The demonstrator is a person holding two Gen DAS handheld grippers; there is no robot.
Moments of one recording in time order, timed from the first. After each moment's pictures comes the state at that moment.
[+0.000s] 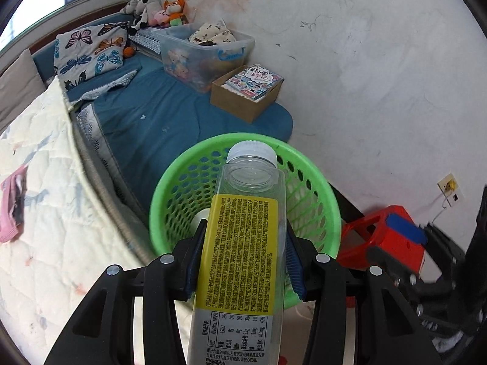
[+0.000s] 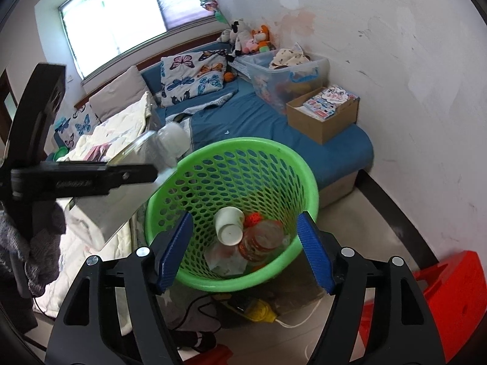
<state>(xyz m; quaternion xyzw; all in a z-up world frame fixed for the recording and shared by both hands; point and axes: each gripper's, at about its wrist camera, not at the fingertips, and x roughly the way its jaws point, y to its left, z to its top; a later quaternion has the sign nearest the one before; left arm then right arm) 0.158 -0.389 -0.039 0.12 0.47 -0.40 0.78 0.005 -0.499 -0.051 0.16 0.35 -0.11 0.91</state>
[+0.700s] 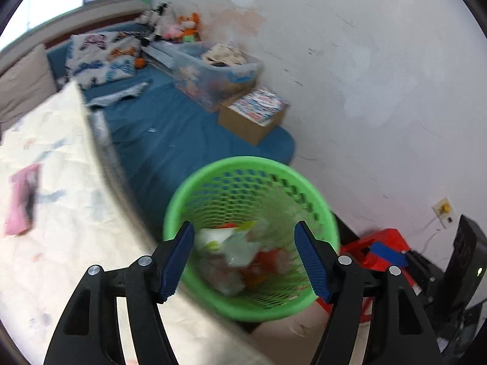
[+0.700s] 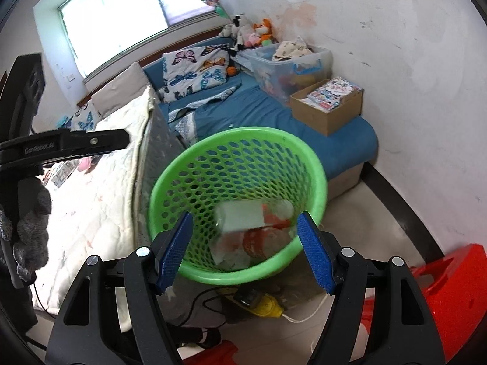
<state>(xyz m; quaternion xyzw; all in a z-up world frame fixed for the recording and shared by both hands) 0.166 -0.344 -0.016 0.08 0.44 -0.38 0.81 0.005 -0.489 -0.058 0.17 0.36 -0.09 0.91</state>
